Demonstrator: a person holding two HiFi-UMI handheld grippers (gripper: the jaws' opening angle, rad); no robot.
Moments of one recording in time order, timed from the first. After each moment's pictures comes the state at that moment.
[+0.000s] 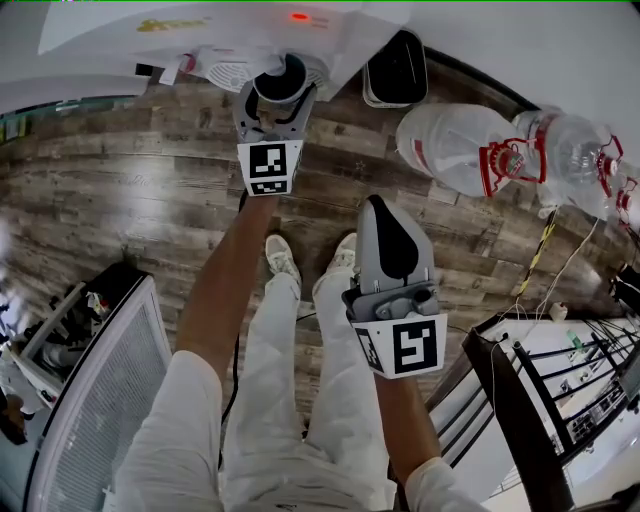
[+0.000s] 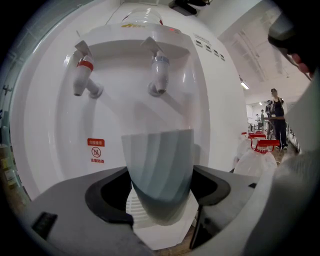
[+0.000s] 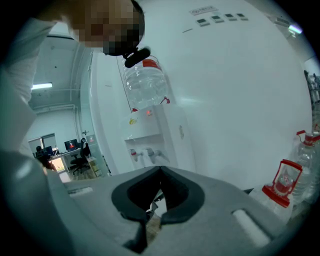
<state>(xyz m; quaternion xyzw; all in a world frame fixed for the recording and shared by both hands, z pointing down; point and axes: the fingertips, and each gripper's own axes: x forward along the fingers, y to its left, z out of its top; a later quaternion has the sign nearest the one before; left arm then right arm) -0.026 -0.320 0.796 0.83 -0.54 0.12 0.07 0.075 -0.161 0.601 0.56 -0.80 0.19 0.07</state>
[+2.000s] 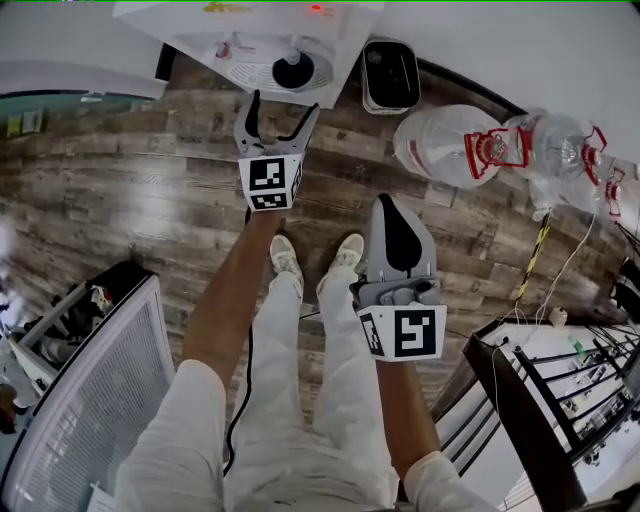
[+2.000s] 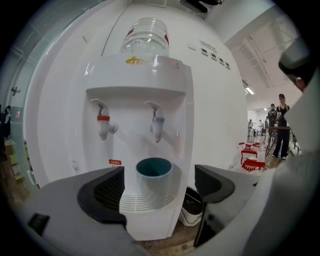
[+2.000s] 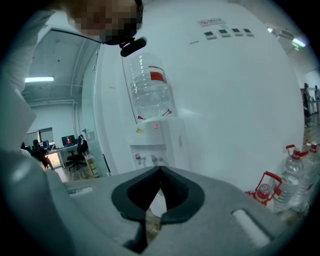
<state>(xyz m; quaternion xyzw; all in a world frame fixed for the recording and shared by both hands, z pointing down) -0.041 -0.252 0.715 0.82 -0.56 0.10 0.11 0.082 -0.102 0.545 0.58 -0.80 0.16 0.08</state>
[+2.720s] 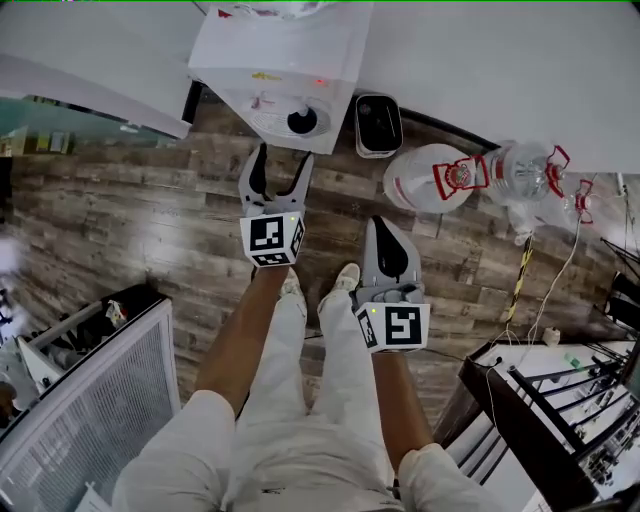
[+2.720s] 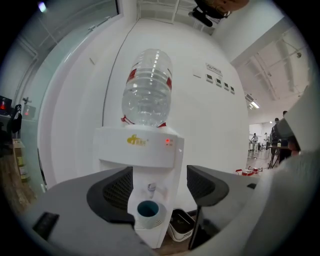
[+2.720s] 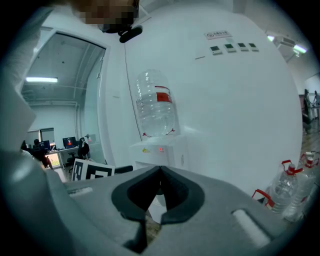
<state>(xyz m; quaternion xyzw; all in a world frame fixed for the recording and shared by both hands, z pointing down) -0.048 -0.193 0.510 0.81 -0.58 0.03 0.10 0.087 -0.074 0.436 0.58 -0.80 0.13 0.06</state>
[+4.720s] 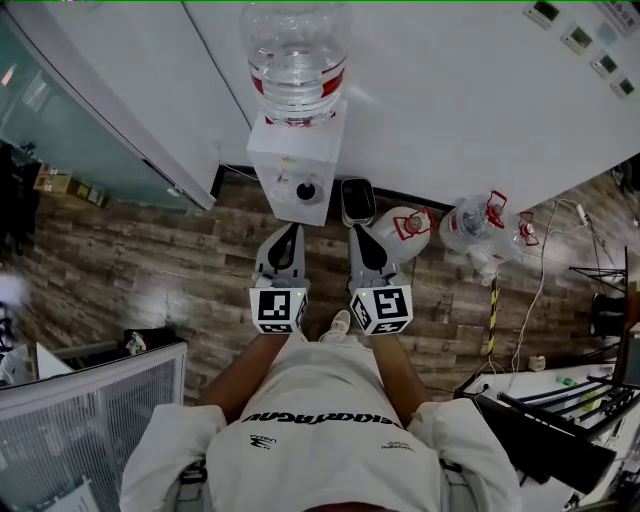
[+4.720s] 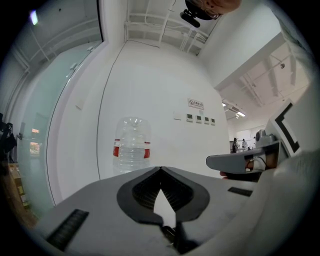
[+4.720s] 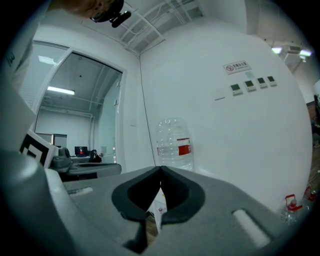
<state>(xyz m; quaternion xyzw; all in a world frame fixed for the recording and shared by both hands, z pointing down) -0.044 -0.010 0.163 0.84 -0.54 -0.01 0.04 0.059 -0.002 0.159 0.54 -0.84 0.07 0.00</state>
